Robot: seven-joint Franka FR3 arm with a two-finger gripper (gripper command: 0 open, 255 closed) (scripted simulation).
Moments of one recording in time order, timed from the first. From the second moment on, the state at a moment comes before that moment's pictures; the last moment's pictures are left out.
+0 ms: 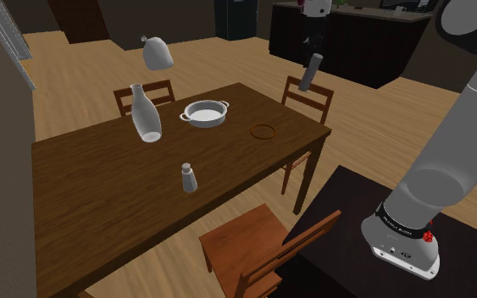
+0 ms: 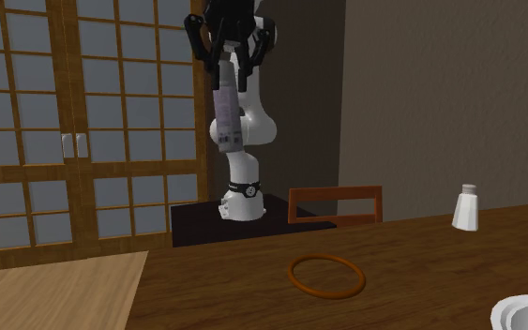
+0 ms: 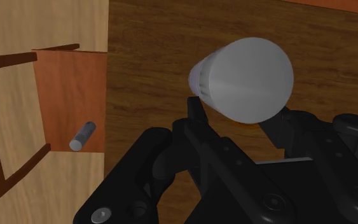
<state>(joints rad) -0.14 0.04 -0.28 -1.63 -0.03 1.61 -0.43</state>
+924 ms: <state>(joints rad) 0.00 -0.08 -0.13 -1.77 -0.03 1.62 -0.14</state>
